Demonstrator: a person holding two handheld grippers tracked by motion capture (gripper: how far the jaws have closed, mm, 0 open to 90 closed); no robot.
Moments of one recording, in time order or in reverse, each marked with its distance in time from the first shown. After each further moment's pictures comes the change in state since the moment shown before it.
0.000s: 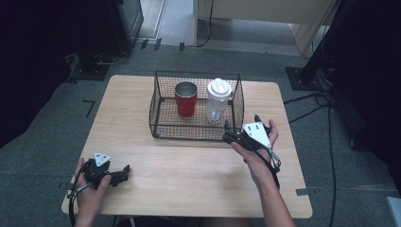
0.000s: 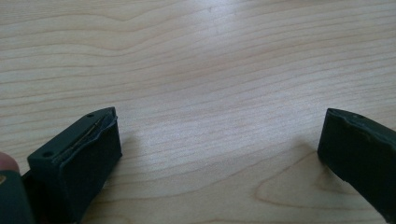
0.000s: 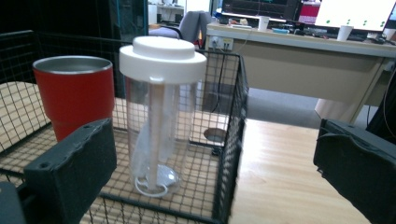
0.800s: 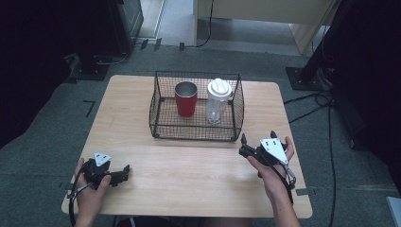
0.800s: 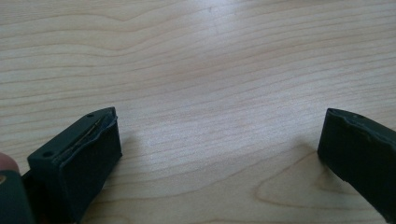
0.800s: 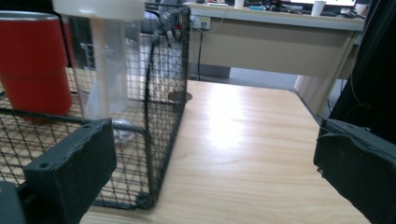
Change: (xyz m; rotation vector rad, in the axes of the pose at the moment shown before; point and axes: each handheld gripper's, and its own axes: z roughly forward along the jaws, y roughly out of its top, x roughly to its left) left arm 0.000 0.000 0.000 -0.002 0.000 -0.001; right arm -0.043 -0.042 -0.031 0.060 -0.077 0.033
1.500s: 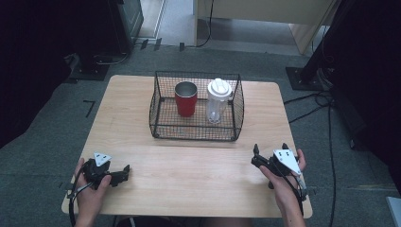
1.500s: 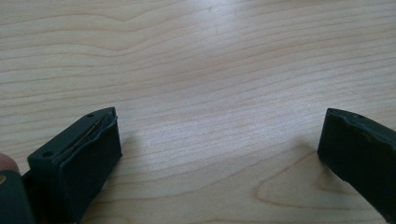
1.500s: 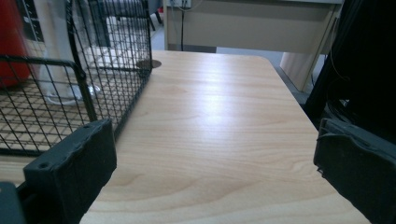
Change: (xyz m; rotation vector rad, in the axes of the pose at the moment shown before) left arm 0.000 0.000 0.000 0.001 0.000 0.001; right arm -0.037 -0.033 -0.017 0.065 -0.055 0.036
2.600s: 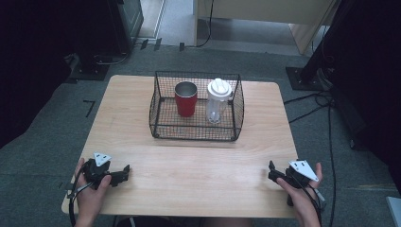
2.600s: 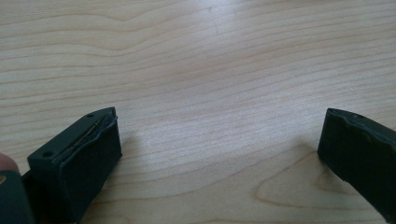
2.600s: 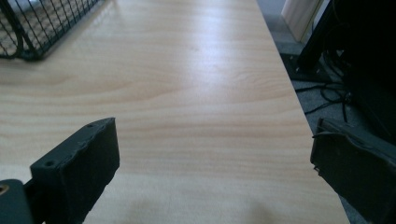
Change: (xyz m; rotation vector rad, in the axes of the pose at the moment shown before) left arm 0.000 0.000 0.000 0.000 0.000 0.000; right arm -0.059 -0.034 -0.018 0.235 -0.003 -0.034
